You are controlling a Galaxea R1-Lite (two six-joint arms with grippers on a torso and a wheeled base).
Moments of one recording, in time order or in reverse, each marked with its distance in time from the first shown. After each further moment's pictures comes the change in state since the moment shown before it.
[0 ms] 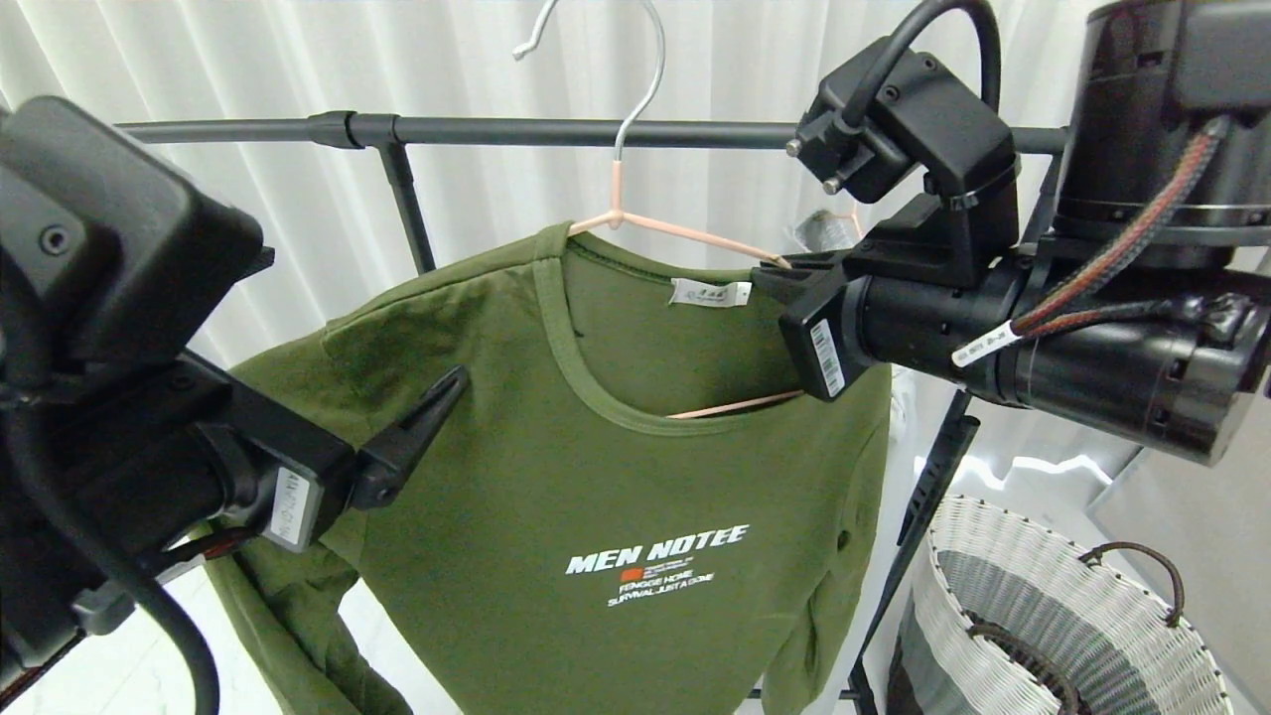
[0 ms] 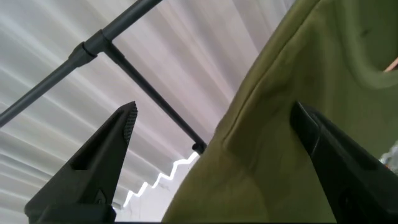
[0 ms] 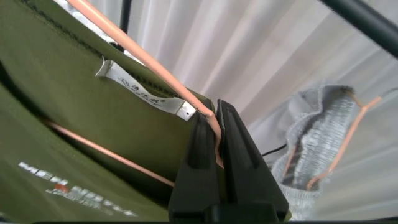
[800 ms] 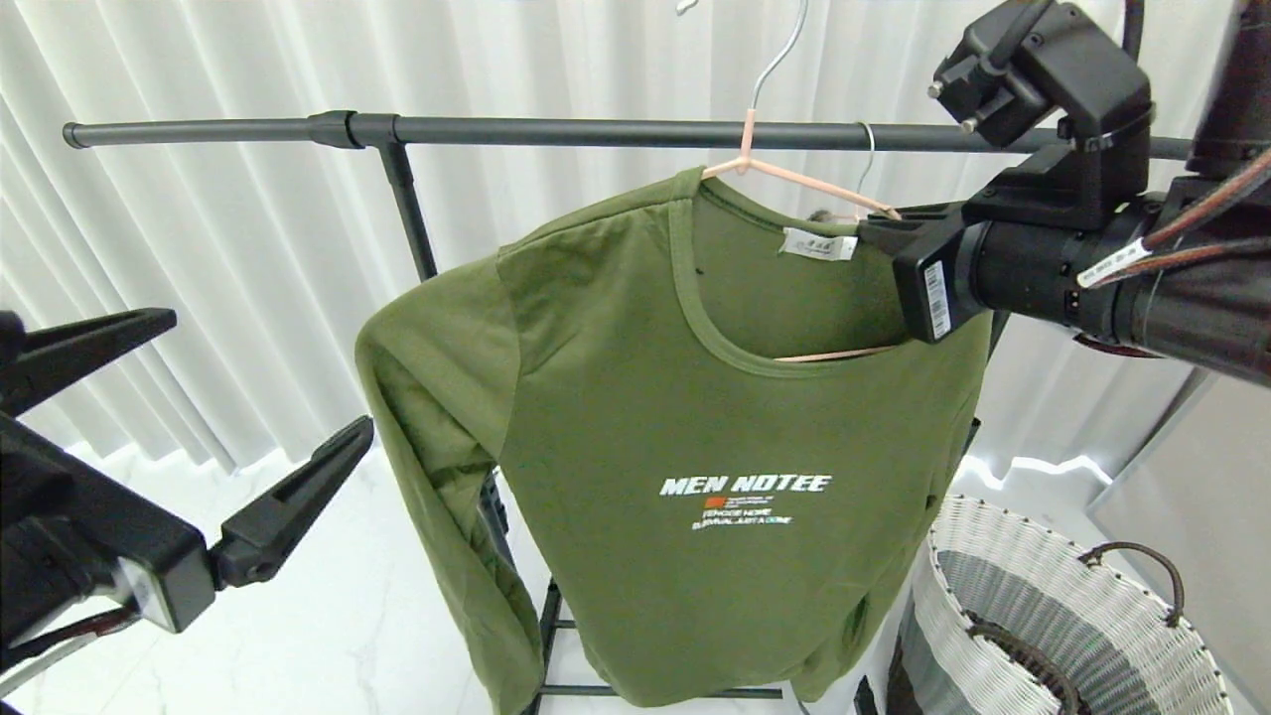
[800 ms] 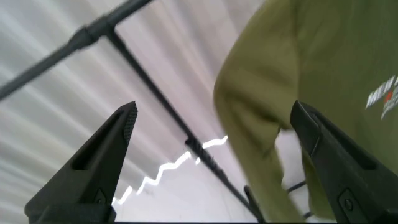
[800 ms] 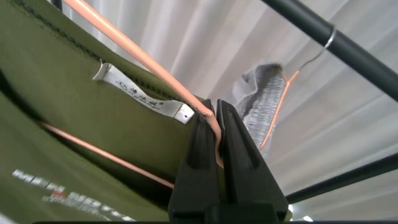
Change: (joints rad) left arm 0.093 -0.176 0.169 -0.002 -0.108 -0.087; right arm -0.148 -0.090 0.029 0.007 0.000 -0.043
